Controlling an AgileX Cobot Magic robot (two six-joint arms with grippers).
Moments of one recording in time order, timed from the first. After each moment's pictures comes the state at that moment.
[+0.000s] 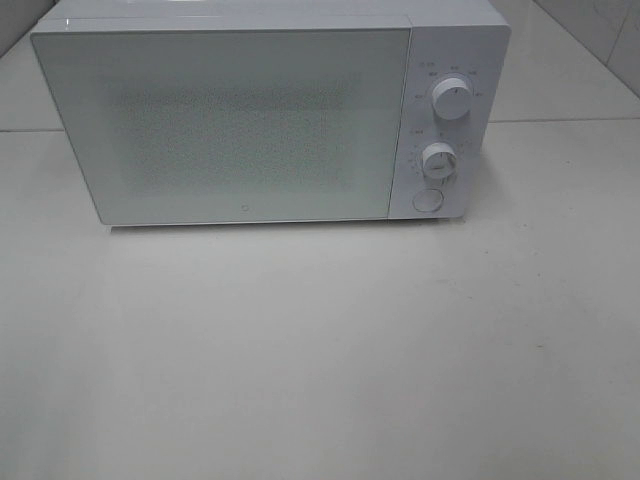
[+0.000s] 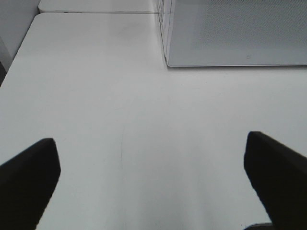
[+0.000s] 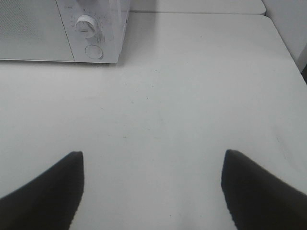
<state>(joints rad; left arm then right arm) 0.04 0.00 -0.50 -0.12 1.04 0.06 0.04 0.00 -0.50 -0.02 1.03 0.00</state>
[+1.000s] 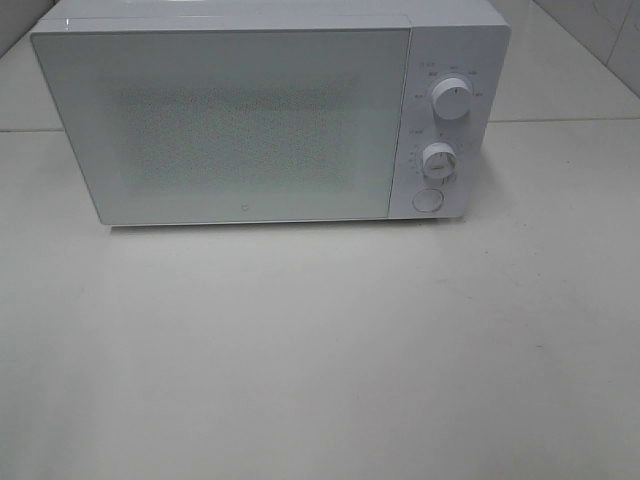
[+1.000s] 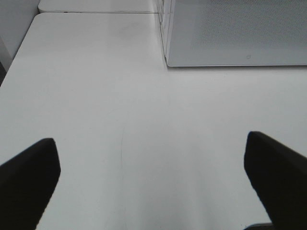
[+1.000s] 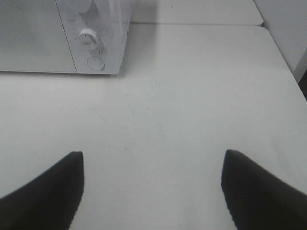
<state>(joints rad) 0.04 0.00 -0.50 -0.12 1.04 0.06 0.04 0.00 -0.54 -0.02 1.02 0.00</state>
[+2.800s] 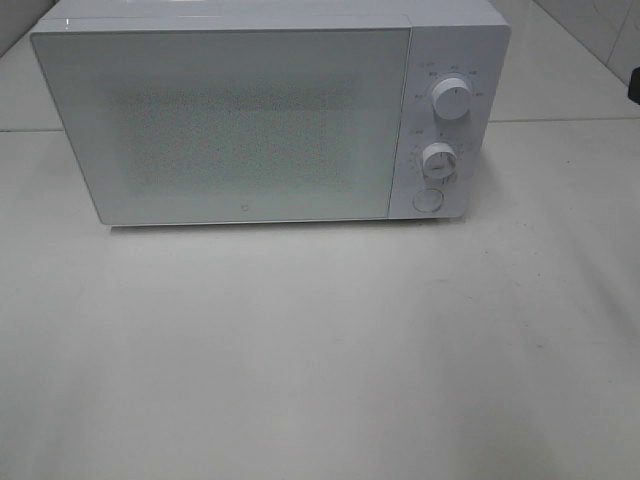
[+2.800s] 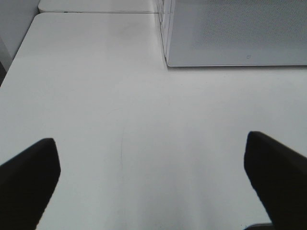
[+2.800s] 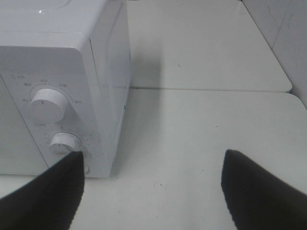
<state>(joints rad) 0.04 0.00 -0.50 -0.12 1.04 0.06 0.04 0.95 -0.55 -0.02 -0.01 0.00</state>
